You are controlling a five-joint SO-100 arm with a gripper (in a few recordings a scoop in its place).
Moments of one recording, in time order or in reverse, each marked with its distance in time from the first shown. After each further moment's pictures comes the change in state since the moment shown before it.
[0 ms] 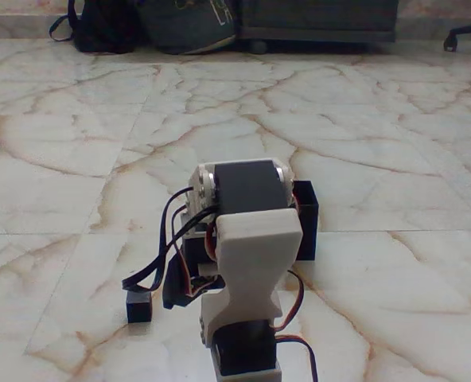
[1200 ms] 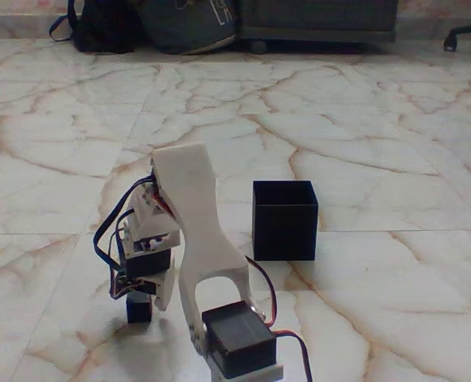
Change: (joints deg) arm -12.3 -70.7 -59.9 -9.1 34.3
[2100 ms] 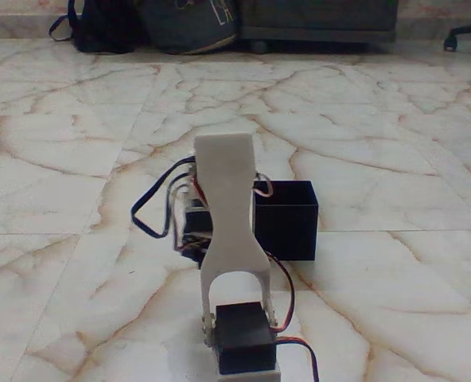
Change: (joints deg) arm 17.8 11.7 -1.0 5.7 -16.5
